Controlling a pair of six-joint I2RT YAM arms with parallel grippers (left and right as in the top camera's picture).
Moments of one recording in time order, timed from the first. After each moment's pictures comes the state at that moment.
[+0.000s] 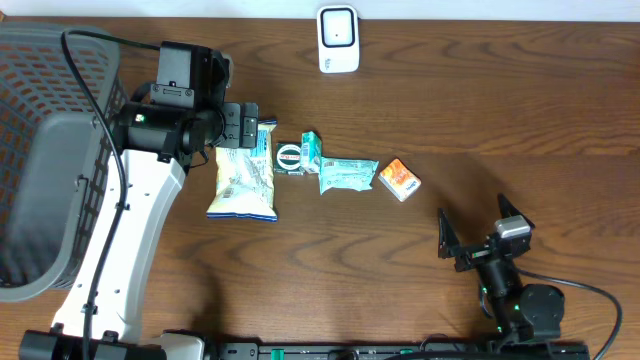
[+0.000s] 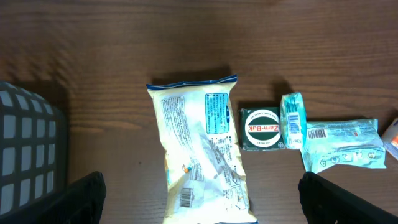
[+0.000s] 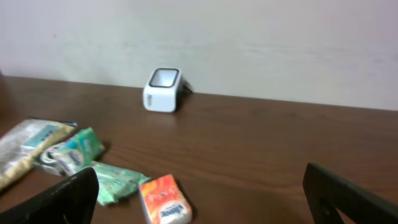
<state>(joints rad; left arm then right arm) -0.16 1.49 1.47 -0.97 -0.01 -0.06 0.05 0.06 0.06 -0.03 -0.21 0.02</state>
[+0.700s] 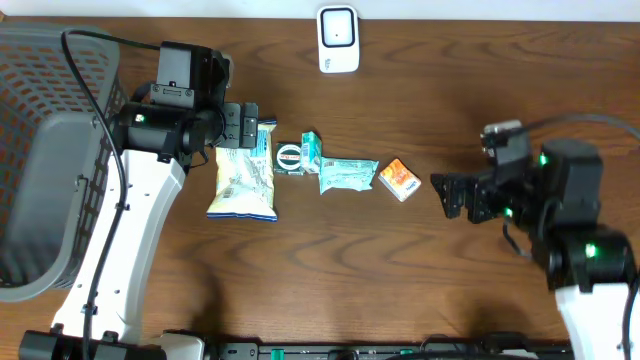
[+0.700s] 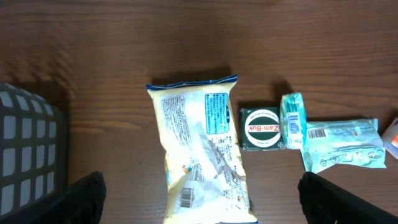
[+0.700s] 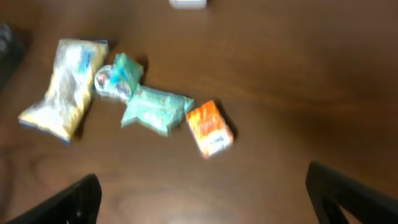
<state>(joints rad) -0.16 1.49 1.47 -0.97 -0.01 -0.06 0.05 1.02 1.05 -0.85 -0.34 -0.04</state>
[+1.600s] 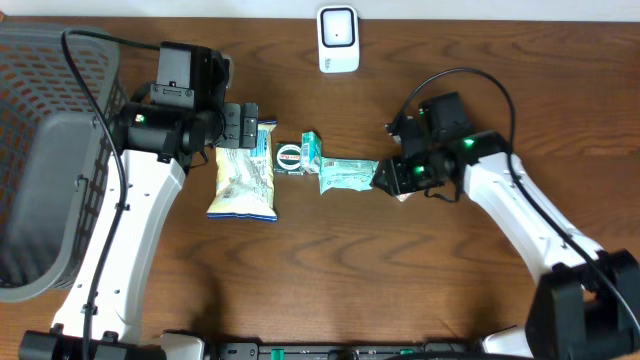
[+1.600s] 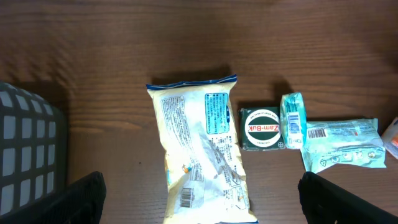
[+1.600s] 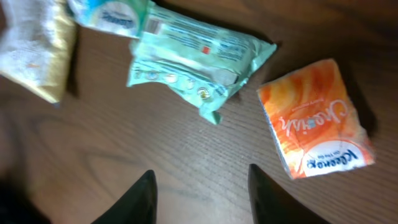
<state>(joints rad) -0.16 1.49 1.47 -0.97 -0.01 -0.06 0.31 1.65 1.15 -0.74 -0.39 0.09</state>
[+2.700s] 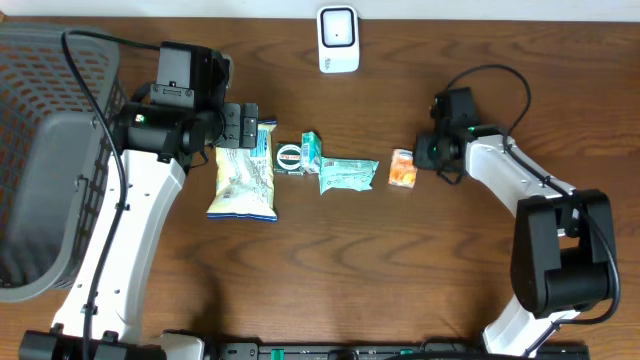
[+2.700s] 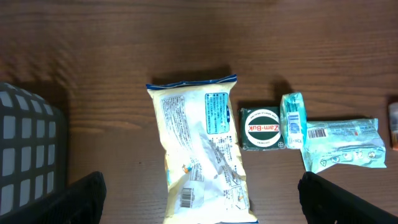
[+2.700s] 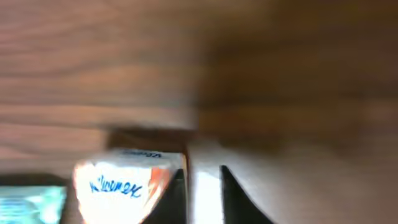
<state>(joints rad) -0.16 1.49 1.47 -0.97 -0.01 -0.06 0.16 1.87 1.15 -0.44 -0.09 0.30</state>
